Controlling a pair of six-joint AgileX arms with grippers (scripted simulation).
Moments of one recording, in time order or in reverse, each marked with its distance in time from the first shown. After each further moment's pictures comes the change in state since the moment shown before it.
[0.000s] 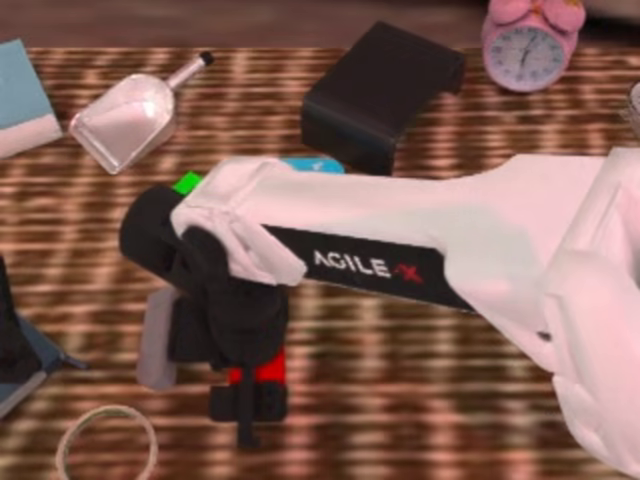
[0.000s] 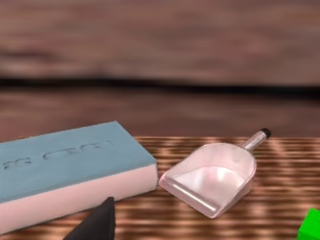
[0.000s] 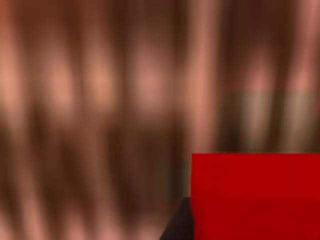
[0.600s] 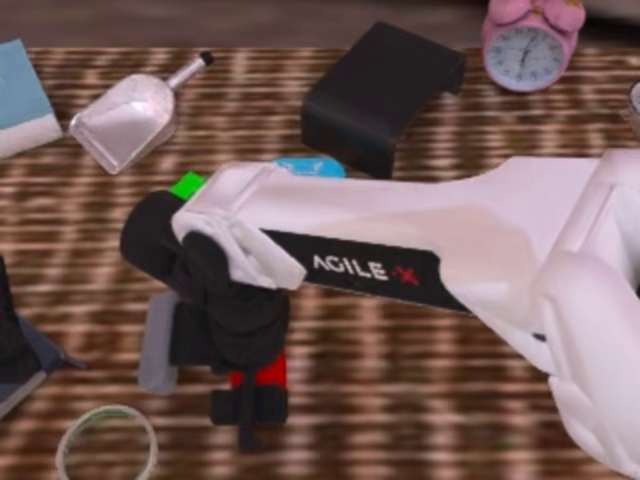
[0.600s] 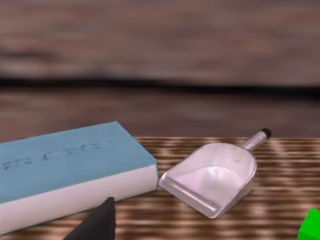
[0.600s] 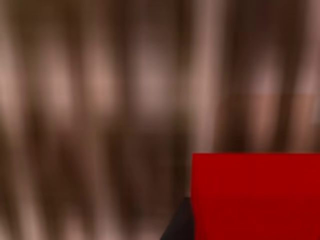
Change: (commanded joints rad) left arm 0.000 0.000 0.000 0.000 0.000 0.000; right arm 0.001 0.003 -0.007 0.007 0.000 0.000
